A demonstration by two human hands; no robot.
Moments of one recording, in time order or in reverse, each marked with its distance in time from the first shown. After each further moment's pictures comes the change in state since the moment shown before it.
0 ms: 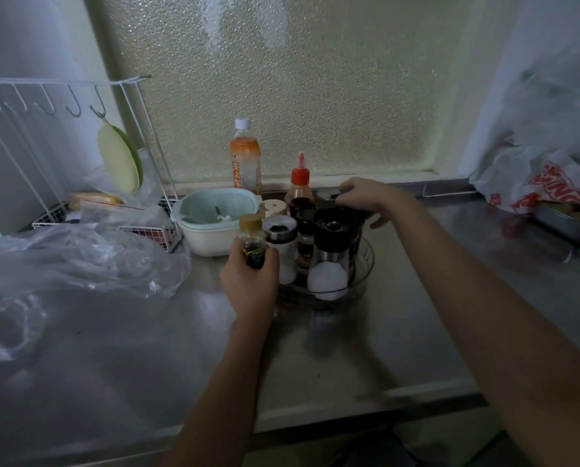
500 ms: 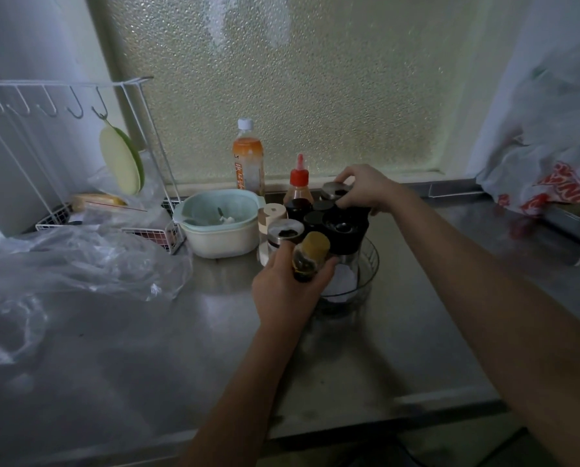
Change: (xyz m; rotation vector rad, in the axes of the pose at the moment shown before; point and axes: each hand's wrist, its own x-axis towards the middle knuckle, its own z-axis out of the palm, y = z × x) left_hand -0.025 0.017 0.013 0.235 -0.187 0.322; right_hand 0.037 0.006 -0.001 -0.006 0.120 -0.219
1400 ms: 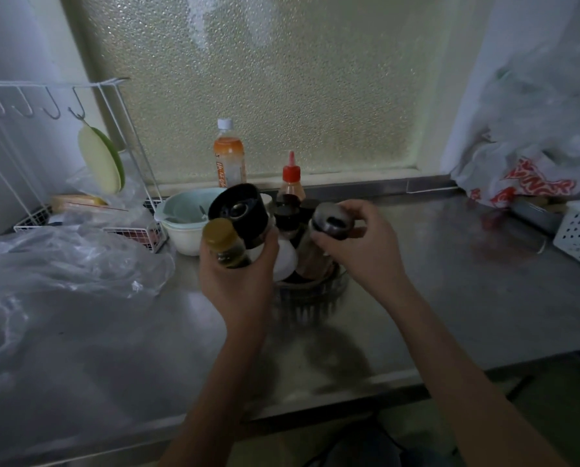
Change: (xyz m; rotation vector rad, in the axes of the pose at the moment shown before) left_hand -0.002 0.037 -0.034 -0.422 0.401 -0.317; right_hand -0.138 0.013 0.045 0.491 0.482 -0.151
